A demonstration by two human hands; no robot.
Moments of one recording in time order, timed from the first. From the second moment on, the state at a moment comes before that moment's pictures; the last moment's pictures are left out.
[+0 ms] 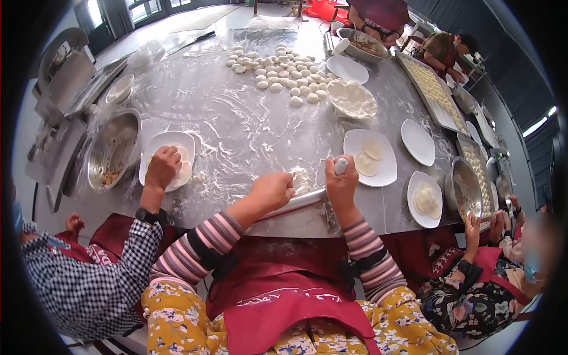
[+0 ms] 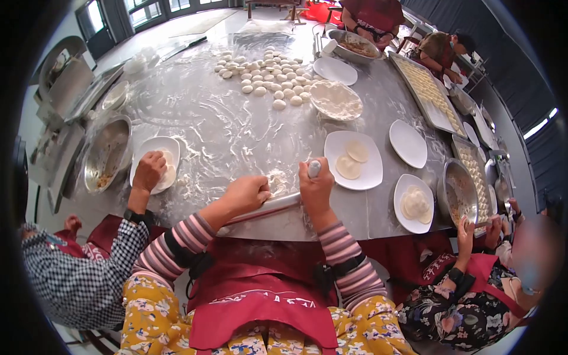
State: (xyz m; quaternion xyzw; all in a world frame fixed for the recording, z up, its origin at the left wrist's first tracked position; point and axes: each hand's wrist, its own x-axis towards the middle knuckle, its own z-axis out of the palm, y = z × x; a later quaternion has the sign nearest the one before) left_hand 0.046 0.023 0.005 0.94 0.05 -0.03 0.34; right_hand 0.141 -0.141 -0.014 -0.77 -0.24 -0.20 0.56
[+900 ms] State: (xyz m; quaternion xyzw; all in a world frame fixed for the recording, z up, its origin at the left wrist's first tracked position) left_hand 0.045 0.040 -0.009 0.90 -0.04 -0.09 0.43; right_hand 0.085 -0.190 -0.018 -0.77 -0.20 -0.19 0.57
